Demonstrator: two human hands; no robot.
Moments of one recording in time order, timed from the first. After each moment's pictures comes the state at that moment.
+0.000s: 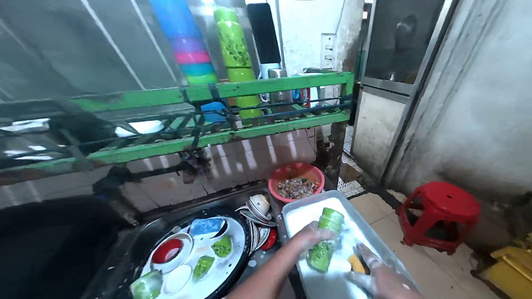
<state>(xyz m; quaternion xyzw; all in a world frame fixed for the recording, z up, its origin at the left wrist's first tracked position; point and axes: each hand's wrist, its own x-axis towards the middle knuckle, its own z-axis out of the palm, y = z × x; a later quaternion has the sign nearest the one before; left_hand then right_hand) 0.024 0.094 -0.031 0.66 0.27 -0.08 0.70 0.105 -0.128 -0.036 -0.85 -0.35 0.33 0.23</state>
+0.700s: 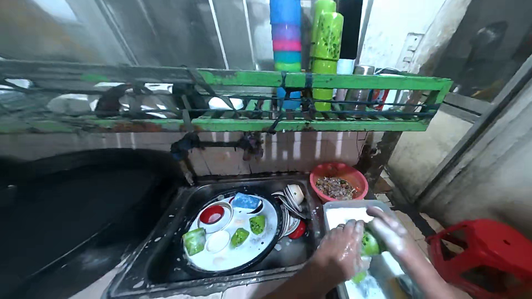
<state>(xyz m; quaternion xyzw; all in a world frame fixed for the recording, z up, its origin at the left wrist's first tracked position) -0.042 0.080 0.028 0.94 0.21 0.00 0.27 0.098 -0.020 0.024 -0.76 -0.40 0.19 0.48</state>
